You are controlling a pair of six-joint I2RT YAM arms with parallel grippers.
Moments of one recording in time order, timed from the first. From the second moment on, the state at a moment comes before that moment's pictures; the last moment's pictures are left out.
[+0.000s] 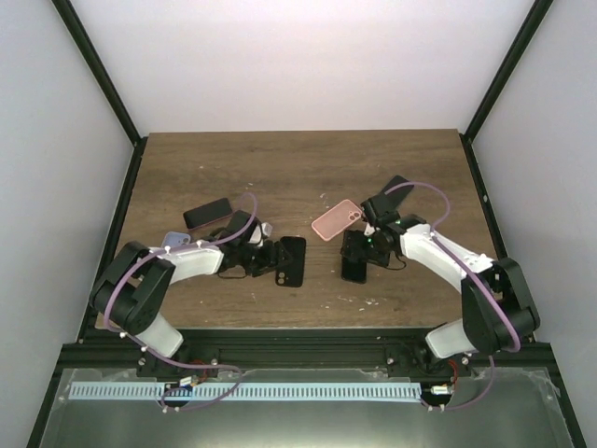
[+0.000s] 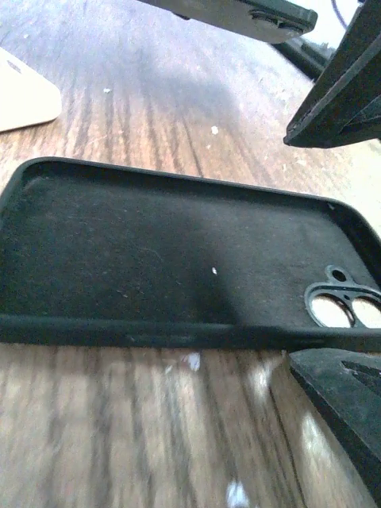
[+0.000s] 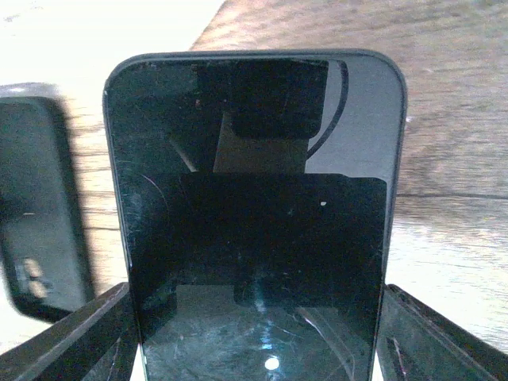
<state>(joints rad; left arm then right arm) -0.55 1.59 0.70 -0.09 0.49 -0.78 0.45 1.44 0.87 -0.63 -0.18 0.60</state>
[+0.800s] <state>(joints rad) -0.37 1.13 0.62 -0.26 0.43 -0.80 0.69 1.66 1.11 -0.47 -0.27 0.67</state>
